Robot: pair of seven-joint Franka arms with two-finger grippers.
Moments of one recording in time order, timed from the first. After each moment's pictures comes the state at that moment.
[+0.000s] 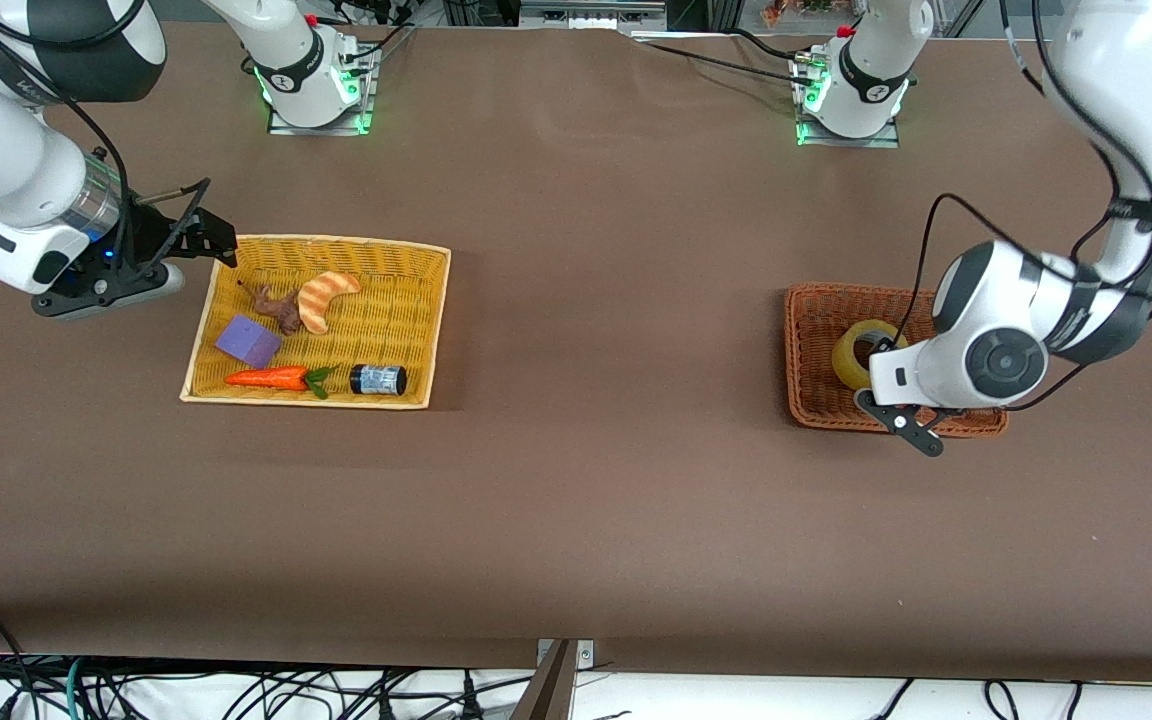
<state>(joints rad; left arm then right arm) 0.28 0.46 -0.49 -1.71 0.39 1.89 0.33 0.08 0.04 0.06 -1.77 -0.01 1.72 -0.15</state>
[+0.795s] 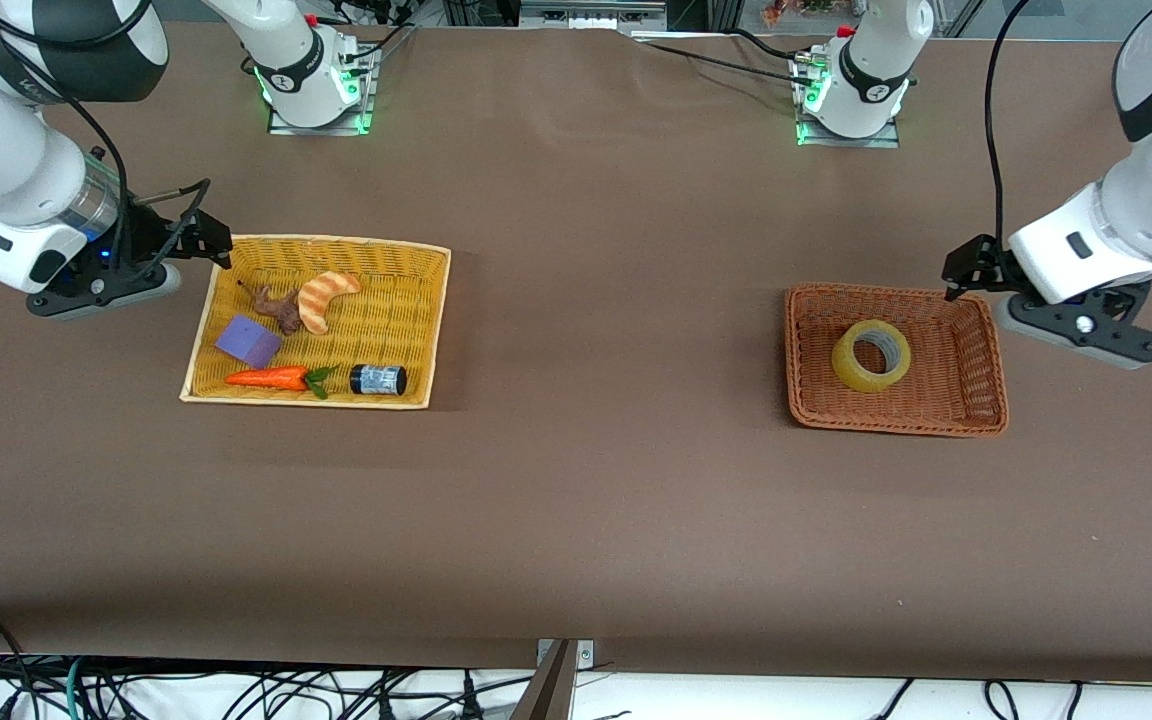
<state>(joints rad) 0.09 0.17 -0.22 -1.48 0.08 1.61 0.14 0.08 0.04 0.06 -1.76 -0.02 1.72 -0.15</state>
